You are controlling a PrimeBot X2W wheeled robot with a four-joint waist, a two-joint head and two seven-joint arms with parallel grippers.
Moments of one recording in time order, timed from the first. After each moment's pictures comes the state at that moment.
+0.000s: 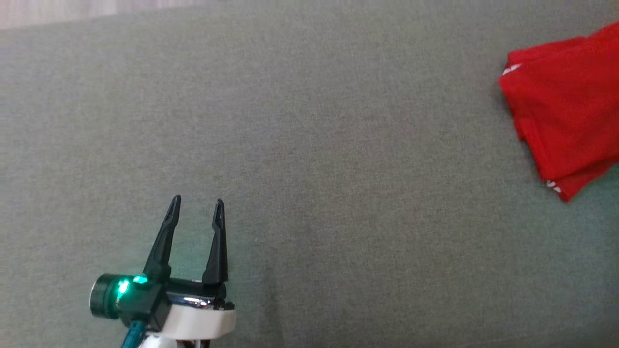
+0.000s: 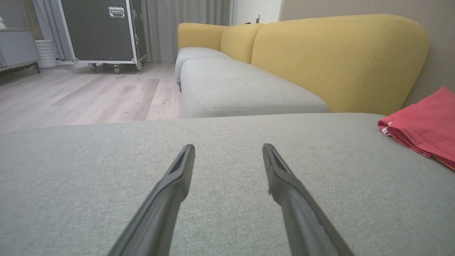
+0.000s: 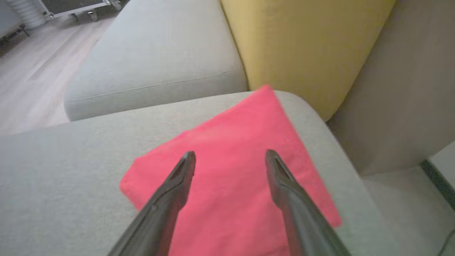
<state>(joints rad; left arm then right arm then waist) 0.02 0.06 -0.21 0.02 -0.11 0.00 -0.25 -0.50 -0.84 0.24 0.46 0.94 0.13 0.24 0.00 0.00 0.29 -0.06</state>
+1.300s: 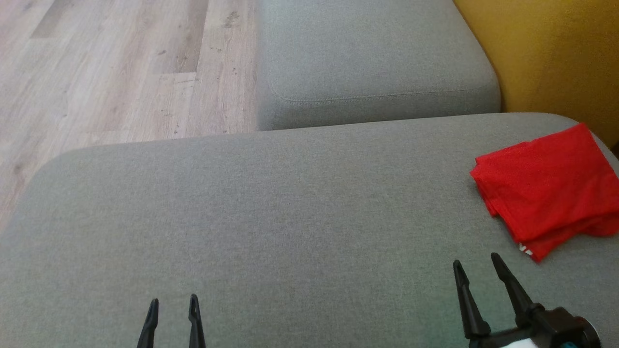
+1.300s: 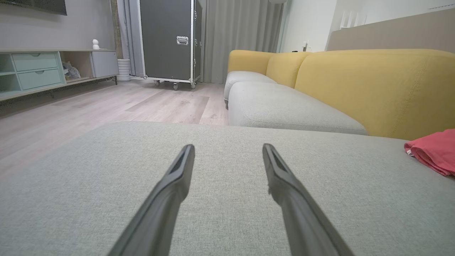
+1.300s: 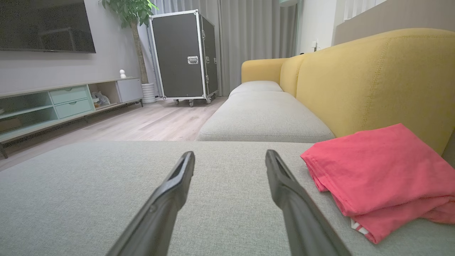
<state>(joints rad) 0.29 0.06 -0.16 0.08 -0.20 0.09 -0.25 0.24 -0.07 0.10 0.08 0.08 0.13 -0.25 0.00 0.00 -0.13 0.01</state>
